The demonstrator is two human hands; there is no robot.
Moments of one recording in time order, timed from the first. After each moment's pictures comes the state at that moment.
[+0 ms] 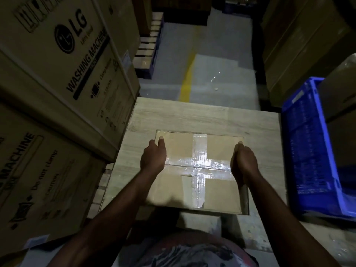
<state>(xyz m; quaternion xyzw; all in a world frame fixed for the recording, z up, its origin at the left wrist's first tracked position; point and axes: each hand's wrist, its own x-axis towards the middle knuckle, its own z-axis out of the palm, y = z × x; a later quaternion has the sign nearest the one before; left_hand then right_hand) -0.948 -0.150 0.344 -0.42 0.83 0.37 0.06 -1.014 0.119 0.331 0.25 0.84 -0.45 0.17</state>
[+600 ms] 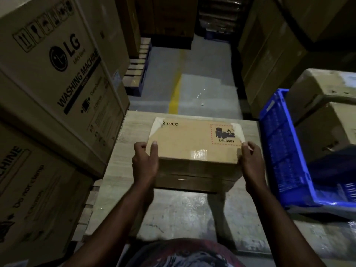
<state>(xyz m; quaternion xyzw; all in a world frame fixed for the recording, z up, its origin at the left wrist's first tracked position) -0.915 -0.119 0.402 -0.37 0.79 0.48 -0.09 -0.971 0.156 0.403 0.18 0.80 -0.57 0.01</state>
